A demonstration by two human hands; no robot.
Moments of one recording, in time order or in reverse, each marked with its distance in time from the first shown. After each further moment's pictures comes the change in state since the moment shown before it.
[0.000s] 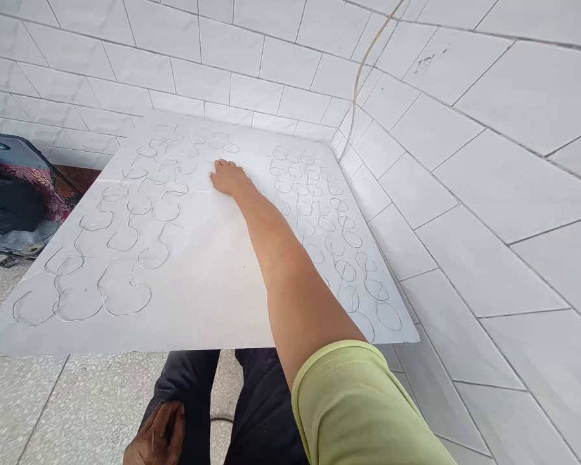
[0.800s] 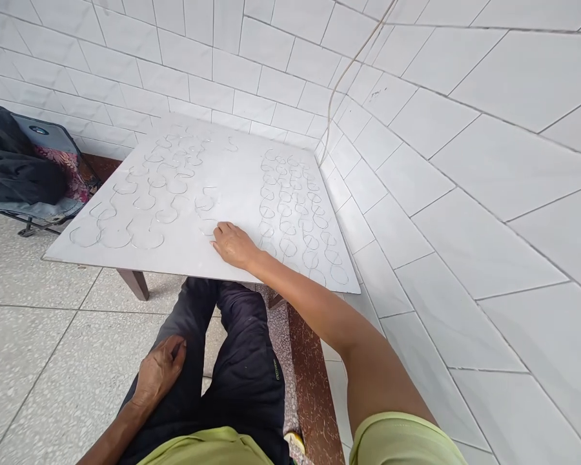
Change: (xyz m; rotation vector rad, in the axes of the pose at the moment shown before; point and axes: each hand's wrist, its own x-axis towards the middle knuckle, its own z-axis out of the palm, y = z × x) left_hand -0.012 0.025 -0.002 0.000 -0.192 -0.173; right_hand -0.323 -0.063 0.025 -0.134 0.151 -0.417
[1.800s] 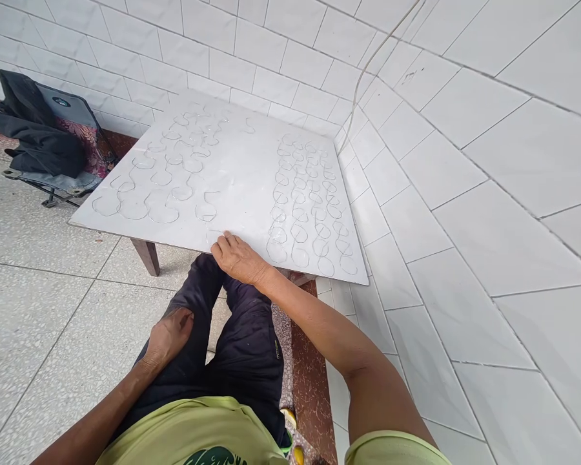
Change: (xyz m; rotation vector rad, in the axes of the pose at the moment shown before) left_hand -0.002 0.005 -0.005 0.012 -0.074 -0.079; right_hand -0.063 -0.054 0.013 -0.127 0.118 -0.248
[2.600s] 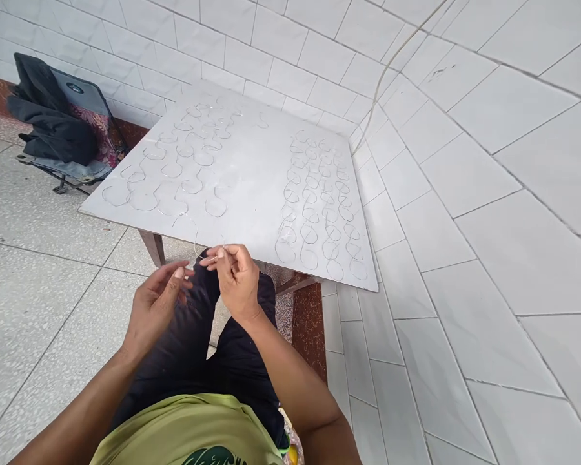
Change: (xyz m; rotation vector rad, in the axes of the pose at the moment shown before) left_hand 0.017 0.093 -0.115 -0.982 0.275 -0.064; right_hand 0.002 -0.092 -0.041 1.189 0.538 0.780
